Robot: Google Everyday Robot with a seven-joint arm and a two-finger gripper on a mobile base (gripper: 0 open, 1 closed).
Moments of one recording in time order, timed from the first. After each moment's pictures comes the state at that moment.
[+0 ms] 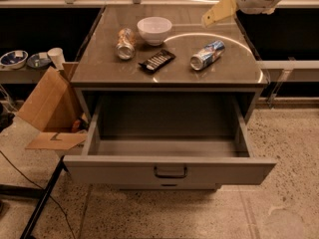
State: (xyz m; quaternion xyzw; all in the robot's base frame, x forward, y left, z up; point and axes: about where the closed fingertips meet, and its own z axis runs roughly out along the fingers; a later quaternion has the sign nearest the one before) arm 0.707 -0.220 0.982 -0.13 0.92 -0.01 0.36
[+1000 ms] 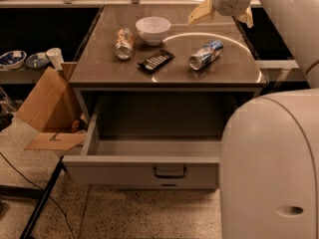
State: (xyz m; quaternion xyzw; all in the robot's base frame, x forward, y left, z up) arm 0.772 -0.205 0.932 0.01 0.96 0.00 0.27
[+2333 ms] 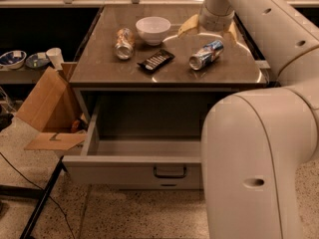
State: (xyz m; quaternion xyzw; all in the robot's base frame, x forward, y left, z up) arm 0.786 -0.176 0.873 0.07 0.97 0.03 0.21
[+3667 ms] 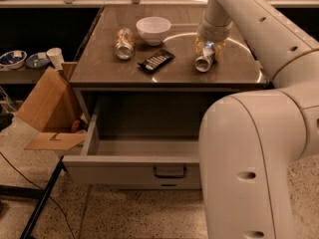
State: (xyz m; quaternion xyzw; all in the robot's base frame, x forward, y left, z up) arm 0.781 -0.173 0.832 0.11 0.98 0.04 0.16
